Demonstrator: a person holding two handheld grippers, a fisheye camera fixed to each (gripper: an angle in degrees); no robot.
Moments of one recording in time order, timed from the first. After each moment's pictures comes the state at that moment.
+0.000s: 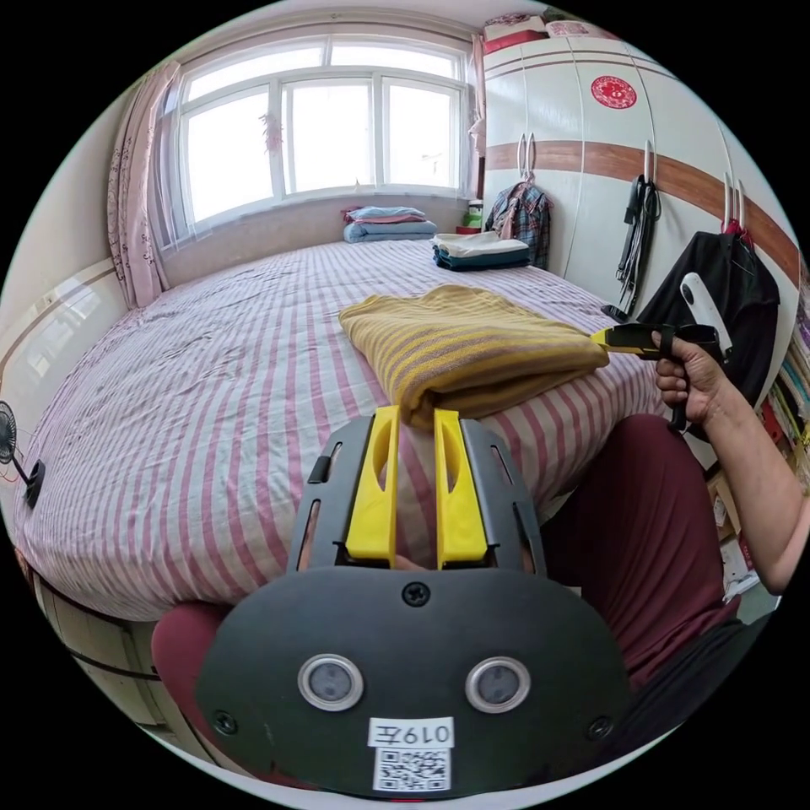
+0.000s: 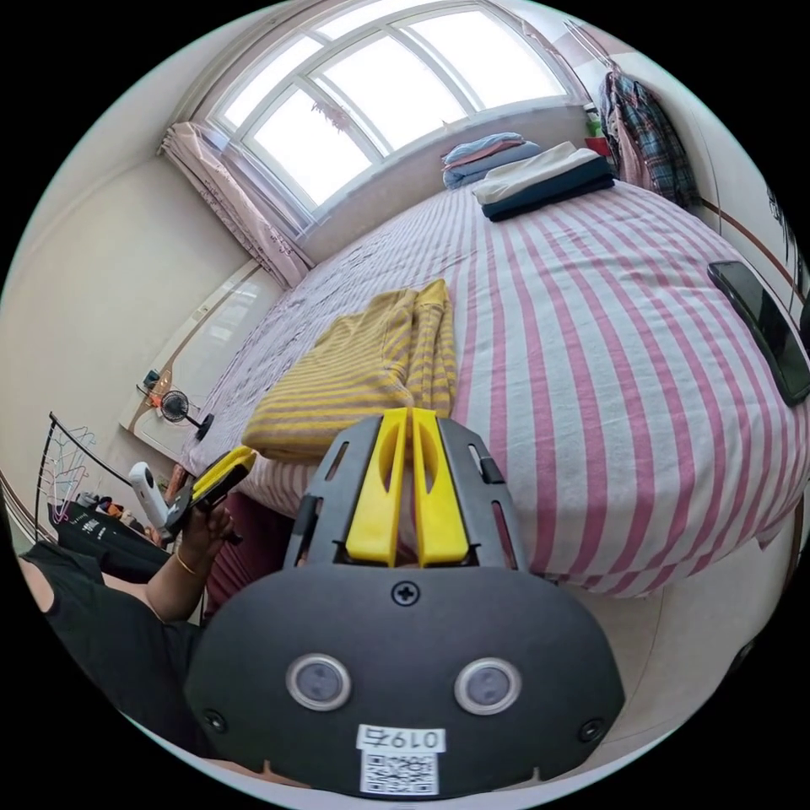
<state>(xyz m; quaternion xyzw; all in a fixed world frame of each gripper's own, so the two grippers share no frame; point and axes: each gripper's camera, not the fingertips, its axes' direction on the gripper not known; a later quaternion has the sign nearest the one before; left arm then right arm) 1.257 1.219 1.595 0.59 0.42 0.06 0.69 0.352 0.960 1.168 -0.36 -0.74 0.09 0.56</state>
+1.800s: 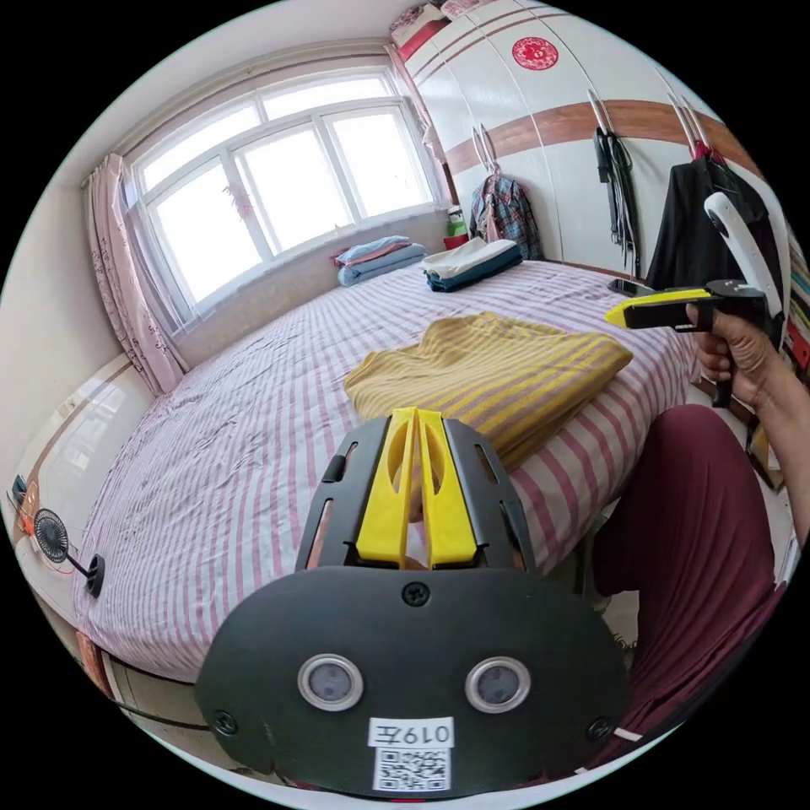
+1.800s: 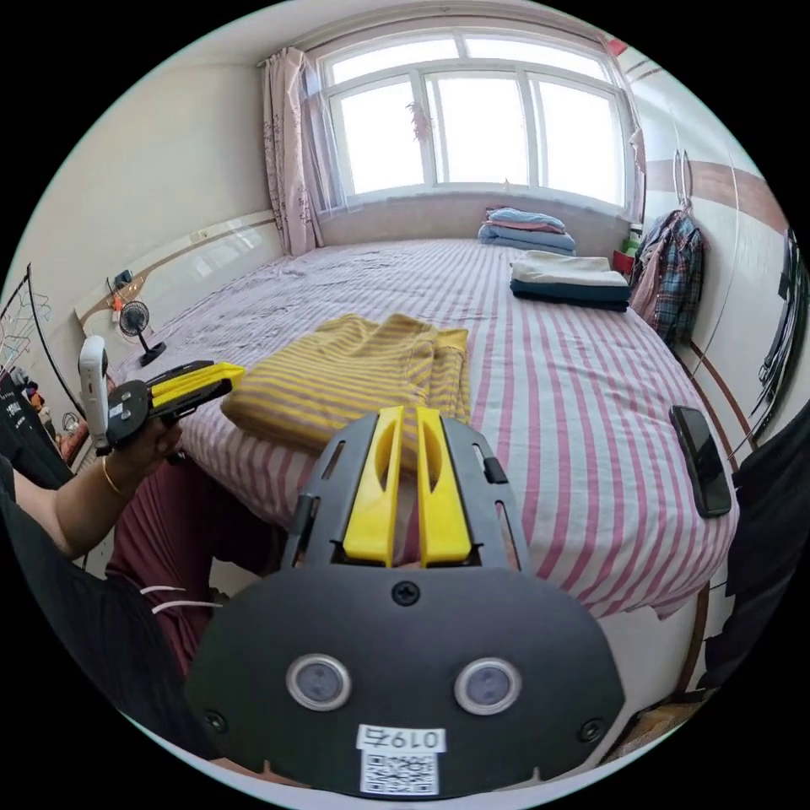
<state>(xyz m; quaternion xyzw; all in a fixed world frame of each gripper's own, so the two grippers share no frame) 1.278 1.156 1.480 0.67 0.29 0.07 0.68 0.312 0.839 1.139 -0.20 -0.71 -0.02 0.67</state>
